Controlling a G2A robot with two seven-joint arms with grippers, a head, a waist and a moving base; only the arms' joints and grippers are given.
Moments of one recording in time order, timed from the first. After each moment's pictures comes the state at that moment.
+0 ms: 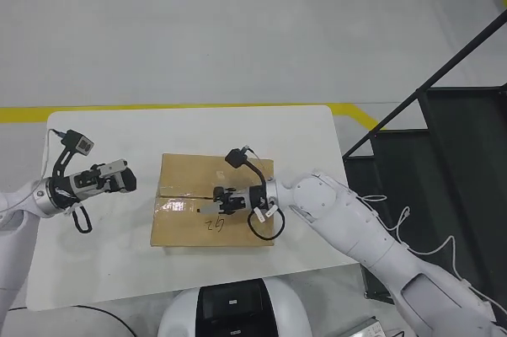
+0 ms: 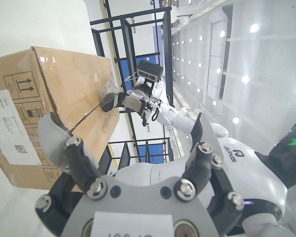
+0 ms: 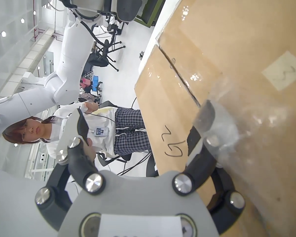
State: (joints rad) left arm 1.16 -0.87 -1.44 -1.38 -0.59 -0.27 -1.29; right arm -0.92 -1.18 0.76 -1.41 0.07 -0.37 0.82
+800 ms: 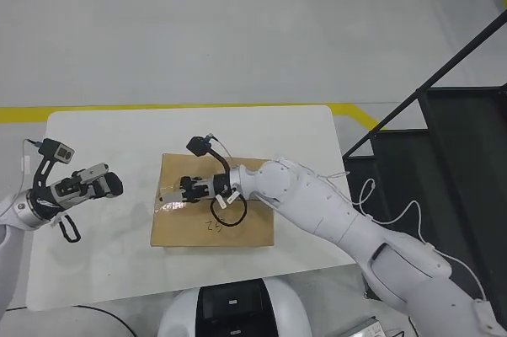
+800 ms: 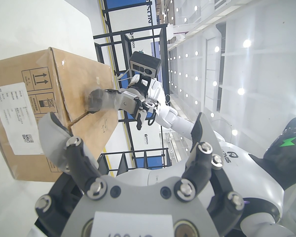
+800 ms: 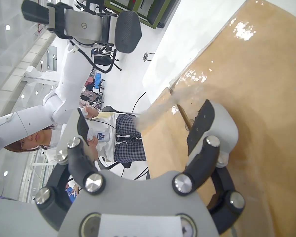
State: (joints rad) left arm 1.29 -0.85 -1.57 -1.44 -0.62 -0.26 -1.25; right arm -0.68 -1.37 0.54 -1.13 0.14 -0.40 0.71
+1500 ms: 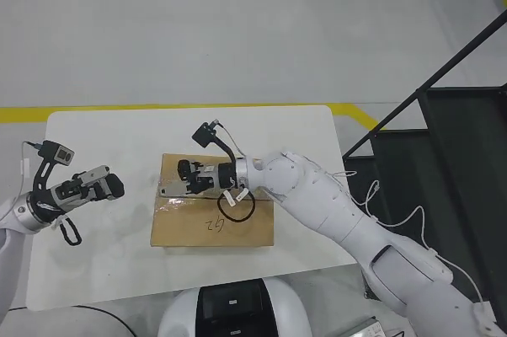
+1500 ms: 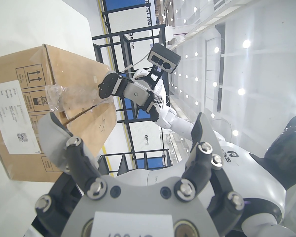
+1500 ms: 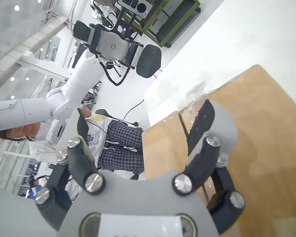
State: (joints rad) left arm 1.32 -0.85 -1.58 -1.50 -0.61 -0.26 -1.22; right arm -0.74 -1.34 0.70 -1.23 -0.07 -0.57 0.65
